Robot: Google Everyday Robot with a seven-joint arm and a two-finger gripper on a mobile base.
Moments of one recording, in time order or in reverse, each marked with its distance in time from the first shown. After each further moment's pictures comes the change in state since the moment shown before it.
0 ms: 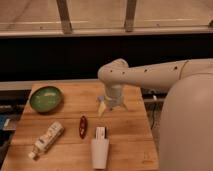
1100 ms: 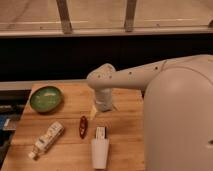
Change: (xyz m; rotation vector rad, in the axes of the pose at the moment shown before) arm -0.025 0.051 0.034 0.020 0.011 -0.098
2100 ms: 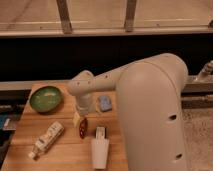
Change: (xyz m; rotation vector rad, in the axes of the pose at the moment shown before) arm -0.032 0.090 0.029 -0.029 -0.004 -0.186
